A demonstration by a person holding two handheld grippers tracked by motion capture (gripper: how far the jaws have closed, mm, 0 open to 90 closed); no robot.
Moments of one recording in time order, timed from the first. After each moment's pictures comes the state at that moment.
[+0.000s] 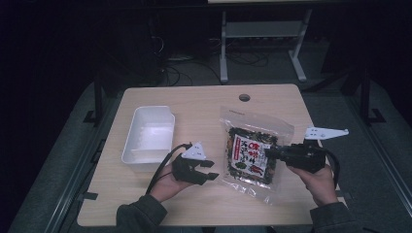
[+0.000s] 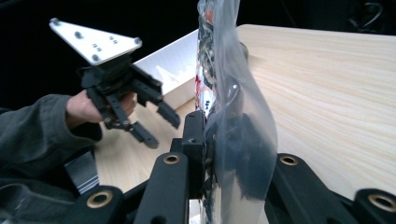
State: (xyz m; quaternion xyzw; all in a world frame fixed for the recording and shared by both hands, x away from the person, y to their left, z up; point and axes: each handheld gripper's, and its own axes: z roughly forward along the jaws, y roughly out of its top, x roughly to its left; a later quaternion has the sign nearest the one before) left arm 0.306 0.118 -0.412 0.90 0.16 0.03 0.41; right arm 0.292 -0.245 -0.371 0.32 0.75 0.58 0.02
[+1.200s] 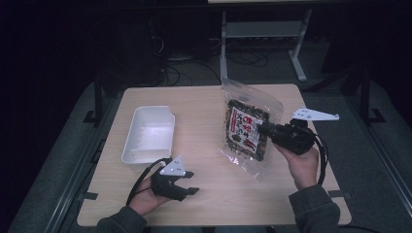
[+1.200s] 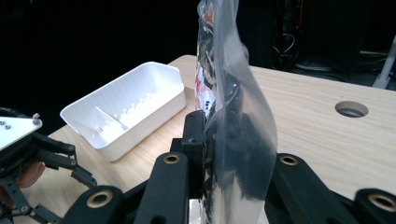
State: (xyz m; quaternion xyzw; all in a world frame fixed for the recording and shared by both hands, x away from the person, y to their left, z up) left arm 0.272 0.171 -0.423 0.91 0.17 0.05 0.38; right arm 0.314 -0.206 -0.332 0.40 0.72 0.56 0.13
